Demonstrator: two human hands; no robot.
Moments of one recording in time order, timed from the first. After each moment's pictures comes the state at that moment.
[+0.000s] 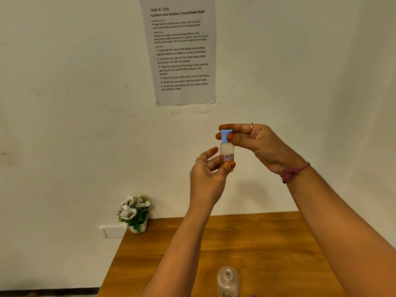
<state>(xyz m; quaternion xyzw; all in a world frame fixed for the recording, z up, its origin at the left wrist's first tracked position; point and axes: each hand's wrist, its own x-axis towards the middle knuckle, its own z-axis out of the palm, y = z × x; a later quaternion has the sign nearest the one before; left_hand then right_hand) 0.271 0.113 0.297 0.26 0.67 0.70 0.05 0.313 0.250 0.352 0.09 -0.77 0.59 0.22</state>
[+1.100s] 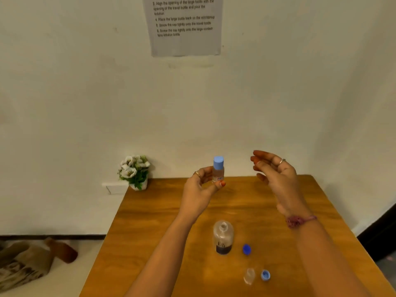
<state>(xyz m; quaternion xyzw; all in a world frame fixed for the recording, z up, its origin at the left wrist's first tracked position) 0.270 0.074 0.168 0.25 0.73 0.63 0.14 0.371 0.231 0.201 -0.22 -0.62 0.68 0.32</state>
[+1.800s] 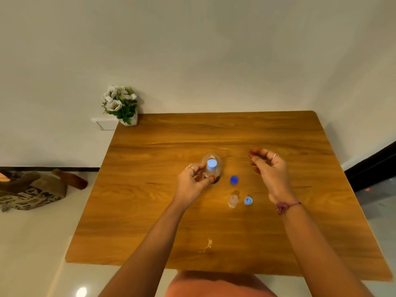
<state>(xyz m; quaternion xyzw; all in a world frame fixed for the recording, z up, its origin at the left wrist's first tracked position) 0.335 0.049 0.025 0.19 0.80 0.54 0.18 0.435 0.231 0.065 -0.34 -0.63 0.66 0.22</state>
